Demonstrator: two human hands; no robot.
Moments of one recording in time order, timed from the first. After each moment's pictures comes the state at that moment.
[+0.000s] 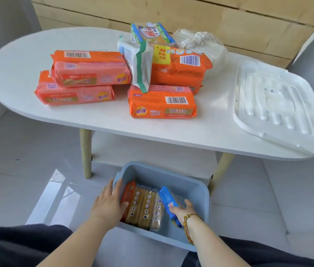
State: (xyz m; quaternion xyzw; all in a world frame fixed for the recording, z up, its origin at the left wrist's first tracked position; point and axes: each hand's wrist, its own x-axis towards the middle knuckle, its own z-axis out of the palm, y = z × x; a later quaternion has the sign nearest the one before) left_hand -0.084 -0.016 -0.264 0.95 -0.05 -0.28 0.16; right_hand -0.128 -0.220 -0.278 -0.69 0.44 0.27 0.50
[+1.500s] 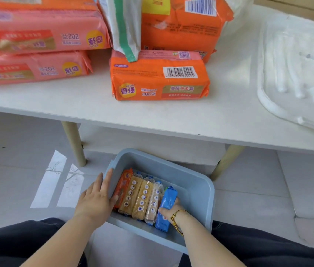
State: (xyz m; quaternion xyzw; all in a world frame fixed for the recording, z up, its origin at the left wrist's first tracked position) left_hand -0.075 -0.003 -0.298 0.95 -0.05 -0.29 0.11; right_hand -0.121 -0.206 -0.353 -0.71 0.39 0.38 0.44
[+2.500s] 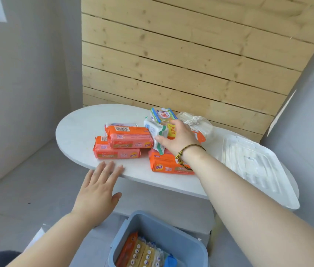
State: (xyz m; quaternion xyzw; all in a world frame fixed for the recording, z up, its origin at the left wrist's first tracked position) left_hand -0.056 0.044 -0.104 0.98 -0.13 0.06 0.14; right_hand -0.014 -0.144 0.017 -0.95 0.03 -0.10 0.29
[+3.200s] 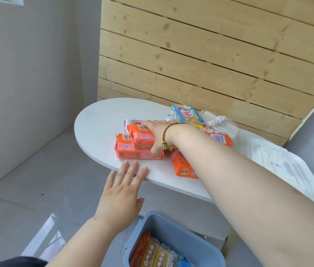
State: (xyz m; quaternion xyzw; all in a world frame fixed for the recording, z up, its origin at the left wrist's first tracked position) left_hand -0.046 0.047 -0.111 0.98 -0.15 0.03 0.15; right_hand 0.067 -0.067 0.012 -0.97 -0.16 0.13 -0.10
